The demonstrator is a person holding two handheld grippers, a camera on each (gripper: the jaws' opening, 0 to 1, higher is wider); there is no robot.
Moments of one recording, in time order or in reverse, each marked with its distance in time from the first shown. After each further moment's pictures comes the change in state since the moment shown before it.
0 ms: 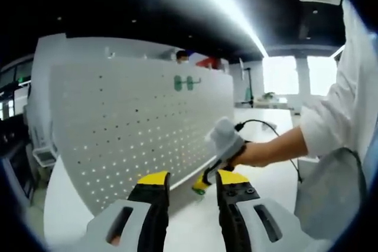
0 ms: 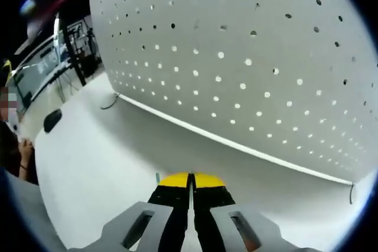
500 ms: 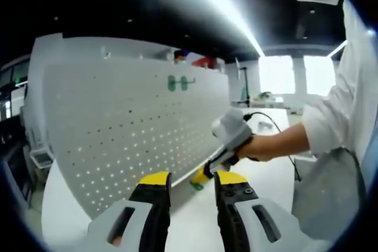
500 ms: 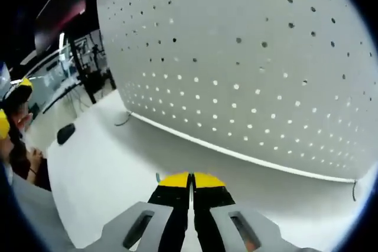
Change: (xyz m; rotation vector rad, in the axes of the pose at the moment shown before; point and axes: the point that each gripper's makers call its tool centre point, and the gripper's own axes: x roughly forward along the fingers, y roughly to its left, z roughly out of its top) left arm 0.005 -0.010 0.002 0.008 0.000 -0.032; right arm -0.035 0.010 0.023 0.023 -0.120 0.060
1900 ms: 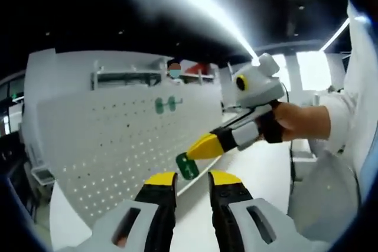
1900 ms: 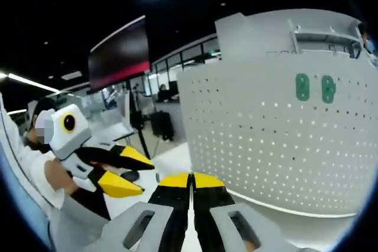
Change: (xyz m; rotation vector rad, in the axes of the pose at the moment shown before) left arm -0.011 -0.029 0.045 0.080 -0.057 -0.033; right arm -0.136 0.114 0.104 -0.083 -0.376 0.279
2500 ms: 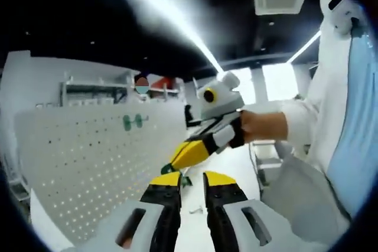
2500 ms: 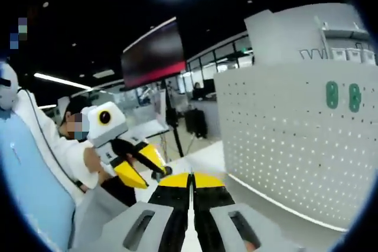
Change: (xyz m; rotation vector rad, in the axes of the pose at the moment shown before) left arm -0.020 -0.036 0.017 -0.001 -0.110 -0.315; right arm -0.016 0.041 -0.003 -0.022 0.046 0.307
